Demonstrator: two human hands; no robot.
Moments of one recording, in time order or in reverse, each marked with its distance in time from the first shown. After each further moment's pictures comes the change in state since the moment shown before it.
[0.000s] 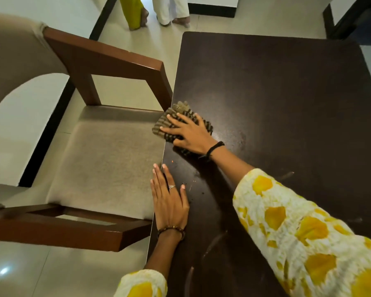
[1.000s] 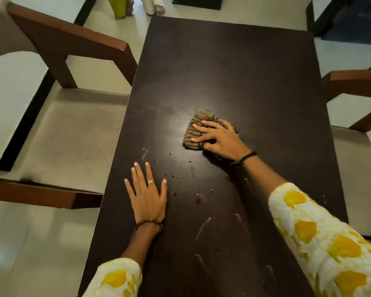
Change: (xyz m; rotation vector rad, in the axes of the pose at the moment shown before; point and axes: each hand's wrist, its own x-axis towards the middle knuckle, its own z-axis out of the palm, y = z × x) left_hand -0.083 0.057 0.014 0.204 -0.136 -0.072; right_hand -0.199 0.100 0.012 0.266 0.083 0.051
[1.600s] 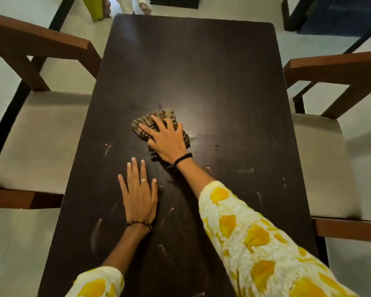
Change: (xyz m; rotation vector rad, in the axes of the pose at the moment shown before) left_hand -0.030 0.063 0.007 -0.101 0.094 0.131; right_hand 0.002 -0.055 0.036 -0.265 0.136 0.213
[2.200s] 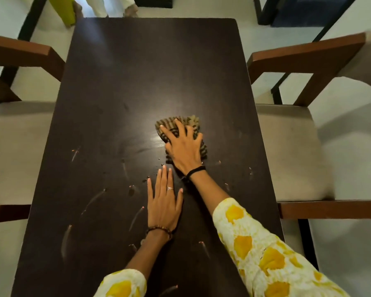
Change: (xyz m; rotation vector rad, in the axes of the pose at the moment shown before) left_hand -0.041 0.104 0.029 0.039 -0.199 0.249; right_hand -0.079 0.092 -0.010 0.045 0.083 0.286
